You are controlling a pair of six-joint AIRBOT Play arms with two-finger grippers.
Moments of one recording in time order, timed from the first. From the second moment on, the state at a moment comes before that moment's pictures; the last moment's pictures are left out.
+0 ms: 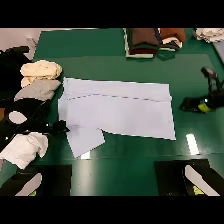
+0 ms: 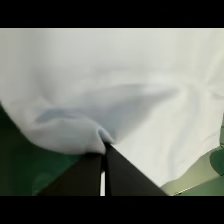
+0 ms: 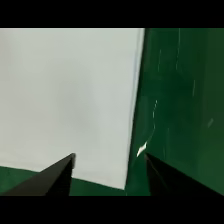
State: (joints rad) left arm 0.04 -0.92 0.50 0.95 -1.06 -1.37; right arm -0.29 -0.90 0.84 -1.34 1.37 1.45
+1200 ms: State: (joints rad) left arm 0.04 -0.63 0.59 1.09 -1.40 -1.43; right arm -0.28 -0.77 0.65 -1.38 1.47 1.37
